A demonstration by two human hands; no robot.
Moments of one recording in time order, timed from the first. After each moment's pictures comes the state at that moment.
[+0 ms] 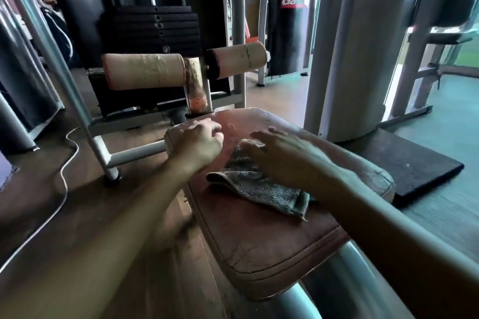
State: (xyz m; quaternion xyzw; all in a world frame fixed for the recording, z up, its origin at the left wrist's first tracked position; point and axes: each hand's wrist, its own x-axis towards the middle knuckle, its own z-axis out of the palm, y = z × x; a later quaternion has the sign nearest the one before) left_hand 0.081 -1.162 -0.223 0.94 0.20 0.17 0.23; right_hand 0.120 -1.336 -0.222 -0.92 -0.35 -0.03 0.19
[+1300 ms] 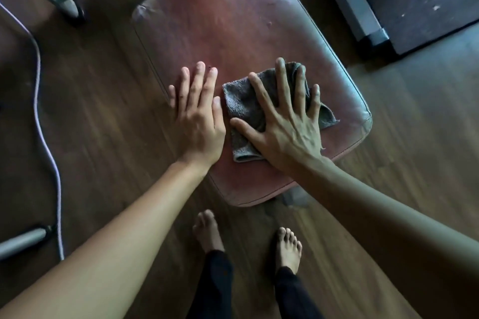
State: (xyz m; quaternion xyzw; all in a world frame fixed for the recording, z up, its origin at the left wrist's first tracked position) left_hand 0.046 -1.196 -0.262 0.94 0.22 0.16 0.19; right_hand 0.105 -1.347 -0.230 -0.96 -0.27 0.08 0.08
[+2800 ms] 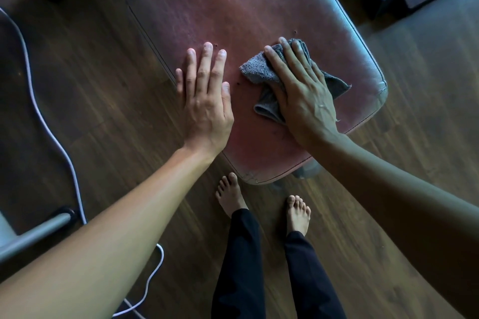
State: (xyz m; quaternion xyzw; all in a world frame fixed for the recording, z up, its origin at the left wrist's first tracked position) left_hand 0.036 -1.186 -0.250 0.96 0.18 0.07 0.21; right_hand 0.116 -1.349 -0.233 -0.94 -0.27 0.10 0.19
